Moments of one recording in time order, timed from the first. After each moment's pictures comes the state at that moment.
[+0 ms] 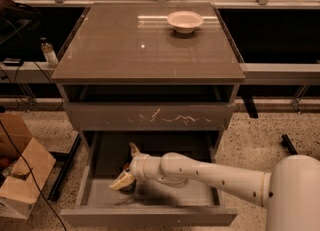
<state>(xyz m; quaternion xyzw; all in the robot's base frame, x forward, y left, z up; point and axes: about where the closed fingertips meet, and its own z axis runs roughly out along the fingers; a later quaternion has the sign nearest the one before) 0.581 0.149 0.439 -0.49 0.68 0.29 0.47</state>
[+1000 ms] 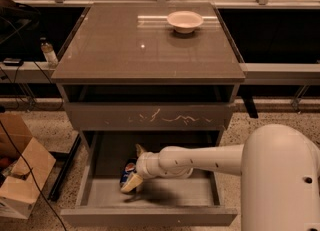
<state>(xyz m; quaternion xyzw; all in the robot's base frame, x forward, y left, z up) 0.587 0.116 0.405 -0.57 0.70 0.20 0.39</state>
